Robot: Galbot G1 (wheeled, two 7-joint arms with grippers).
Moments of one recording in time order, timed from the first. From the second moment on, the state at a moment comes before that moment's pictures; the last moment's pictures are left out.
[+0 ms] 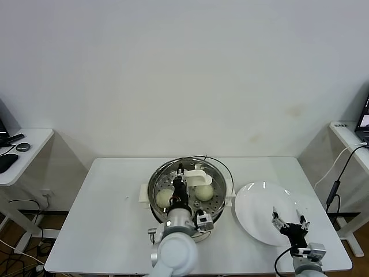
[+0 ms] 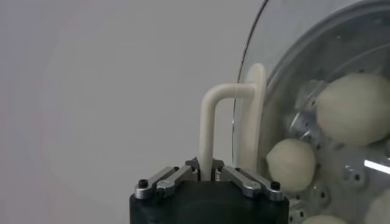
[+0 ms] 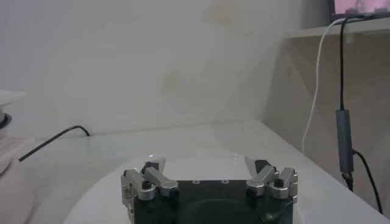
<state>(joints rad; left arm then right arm) 1.08 -1.51 0.11 -1.97 1.51 0.69 0.34 -1.47 1.42 0.81 1.78 0.27 -0.07 -0.10</state>
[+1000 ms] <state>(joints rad) 1.07 -1.52 0.12 -1.87 1.67 0.69 0.31 -1.50 1.43 0.80 1.80 0.26 -0.06 -0.10</state>
